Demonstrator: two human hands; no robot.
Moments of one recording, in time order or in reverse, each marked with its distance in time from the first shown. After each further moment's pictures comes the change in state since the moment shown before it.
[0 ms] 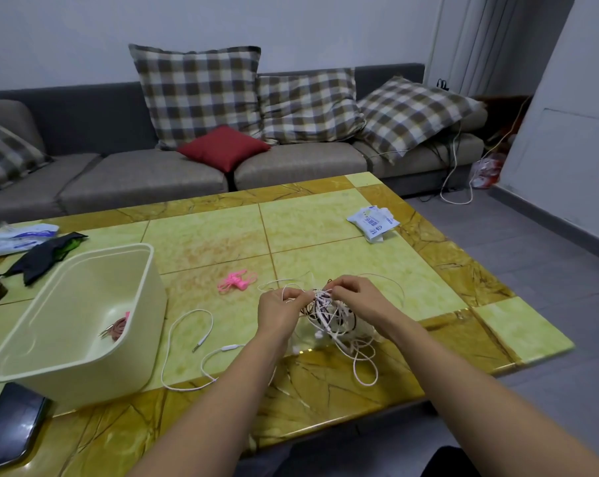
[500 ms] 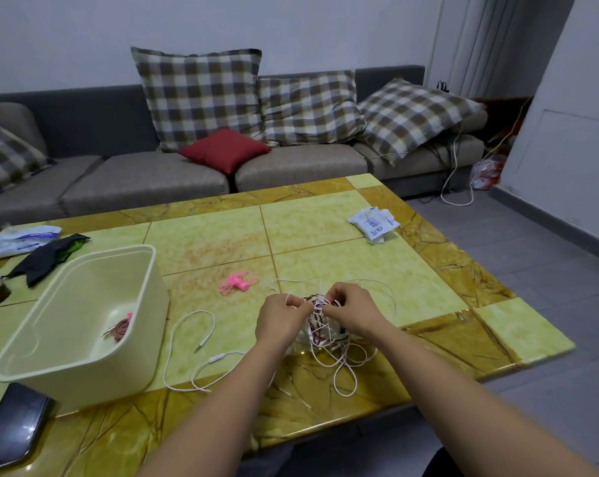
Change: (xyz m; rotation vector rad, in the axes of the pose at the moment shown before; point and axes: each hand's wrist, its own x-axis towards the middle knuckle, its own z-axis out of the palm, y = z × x) left_hand 0.001 -0.005 -0.006 0.406 -0.013 0.055; right_hand 0.002 0.007 0.020 -0.300 0.085 -0.031
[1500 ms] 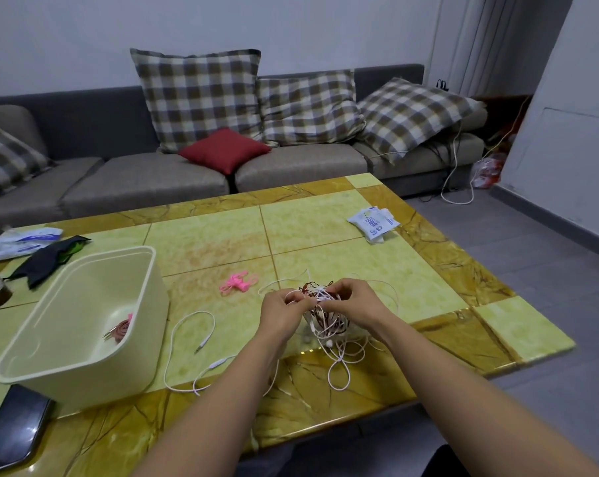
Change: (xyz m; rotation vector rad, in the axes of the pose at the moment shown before) left_hand -0.002 0.007 -0.002 -0.311 -0.090 0.016; right_hand 0.000 -0.002 -0.011 0.260 -0.063 0.092
